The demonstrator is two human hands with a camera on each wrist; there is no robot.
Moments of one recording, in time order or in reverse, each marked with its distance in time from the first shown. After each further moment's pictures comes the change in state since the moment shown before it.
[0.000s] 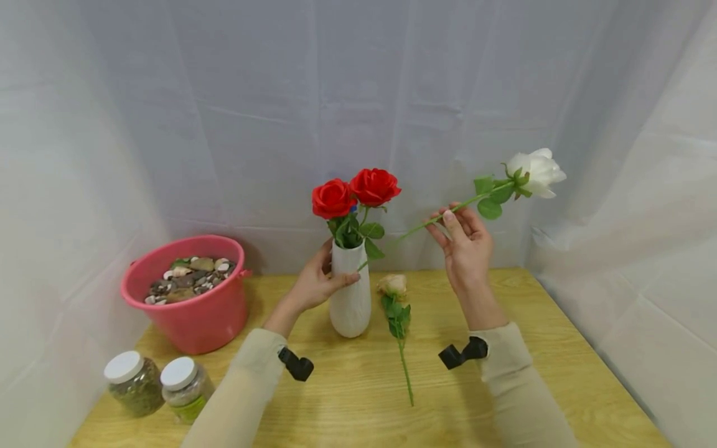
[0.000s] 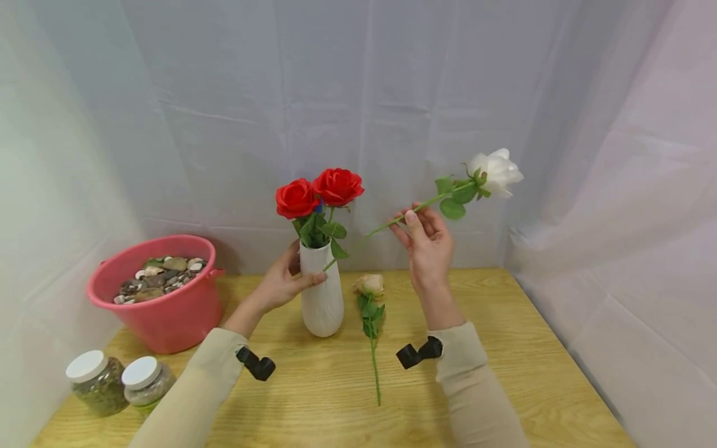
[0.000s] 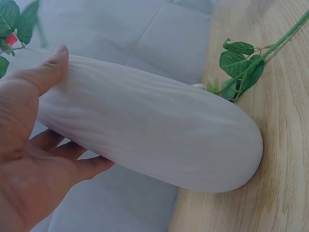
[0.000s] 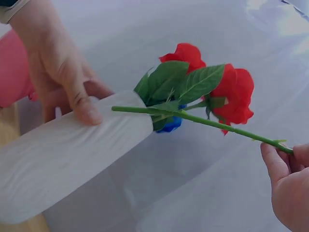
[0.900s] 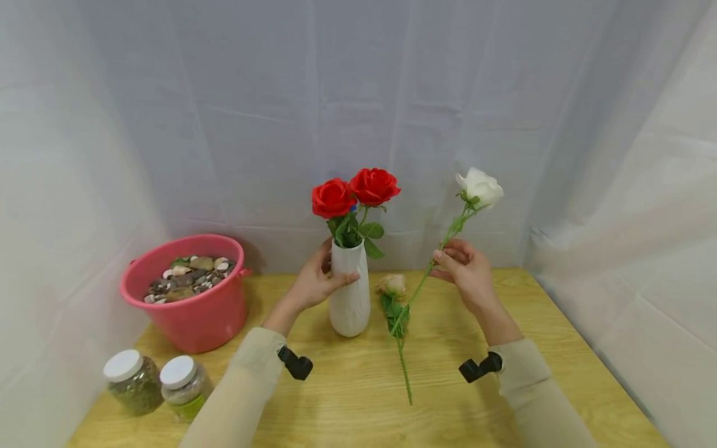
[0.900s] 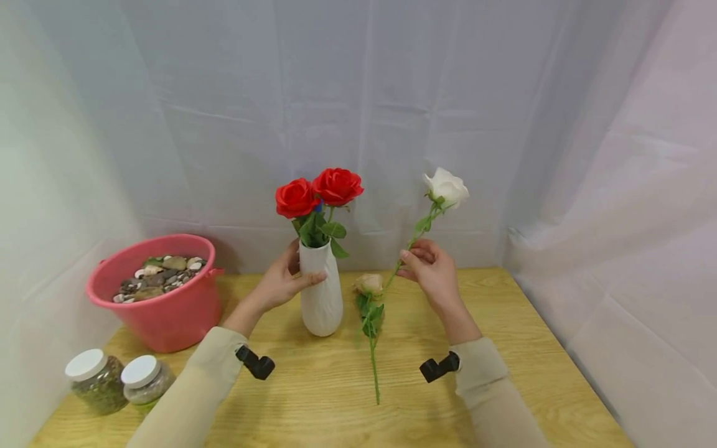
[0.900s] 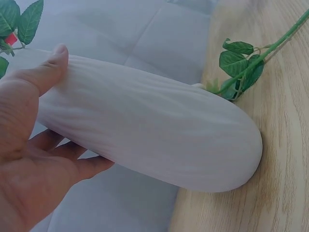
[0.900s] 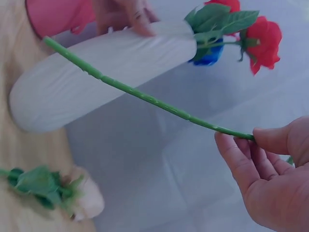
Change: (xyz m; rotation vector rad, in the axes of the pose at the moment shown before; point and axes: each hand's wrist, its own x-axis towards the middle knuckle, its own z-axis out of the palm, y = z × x) left_hand 0.000 -0.001 -0.001 0.020 0.006 -0.014; right_hand -0.012 0.011 -0.064 -0.551 -0.131 0.389
